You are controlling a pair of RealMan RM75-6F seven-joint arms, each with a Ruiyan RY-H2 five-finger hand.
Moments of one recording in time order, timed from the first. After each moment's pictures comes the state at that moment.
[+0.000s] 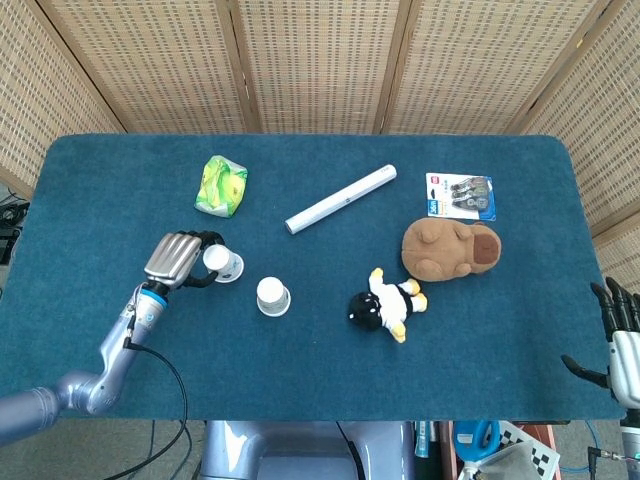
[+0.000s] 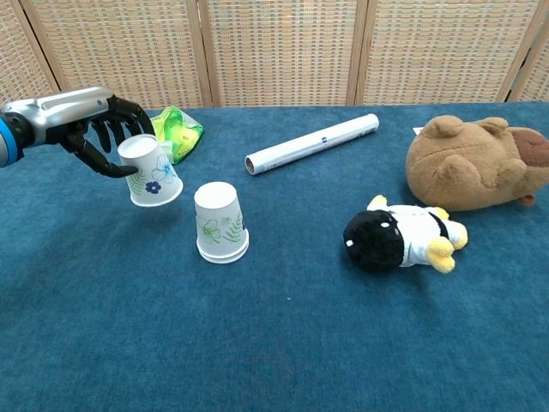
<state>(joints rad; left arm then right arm) -0.71 -1.44 -0.20 -1.45 1.11 0.95 0.18 0.03 -1.07 0.11 -1.66 -1.43 1.52 0.04</state>
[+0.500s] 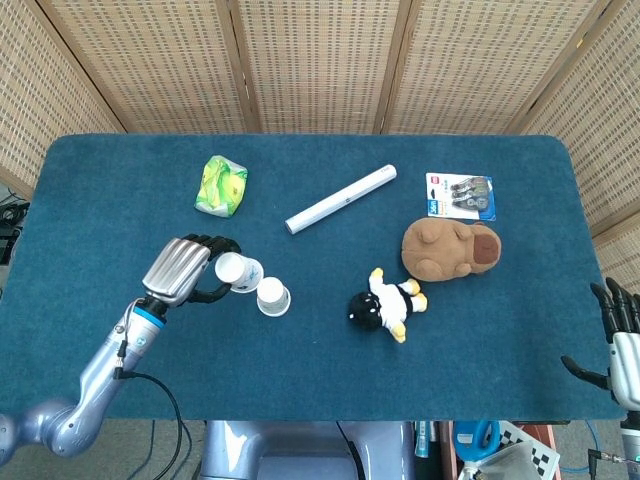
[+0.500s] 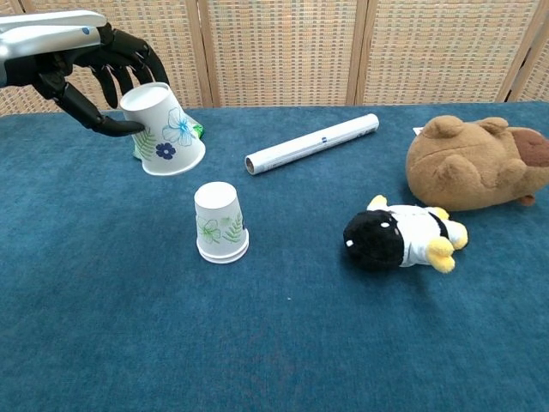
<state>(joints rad) -0.69 -1.24 -0.21 -1.88 1.13 1.06 0.32 0.02 -1.07 0.11 -1.67 -1.44 1.53 0.04</state>
